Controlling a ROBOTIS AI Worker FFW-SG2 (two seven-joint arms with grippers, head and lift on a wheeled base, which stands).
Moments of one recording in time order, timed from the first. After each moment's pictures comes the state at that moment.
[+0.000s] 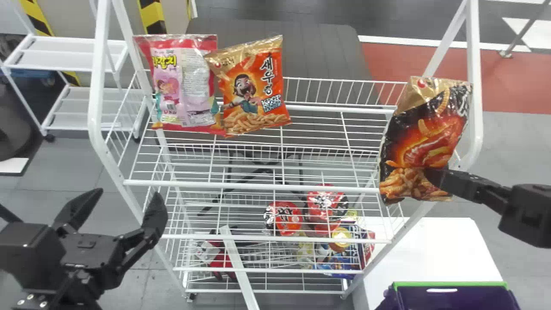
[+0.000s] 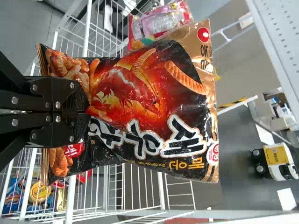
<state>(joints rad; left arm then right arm) 0.70 0.20 -0.01 -2.16 0.18 0.10 0.02 0.20 0.00 -0.27 -2.66 0.53 1.57 1.16</state>
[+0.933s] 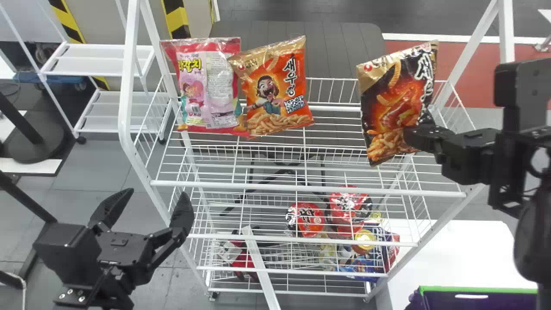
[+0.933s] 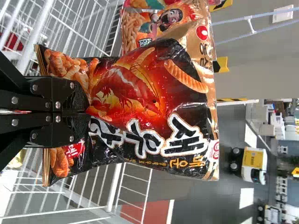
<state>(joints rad) 0.68 0.20 -0.02 -2.10 0.18 0.04 0.02 0.10 0.00 -0.04 -2.33 0.48 1.14 0.71</state>
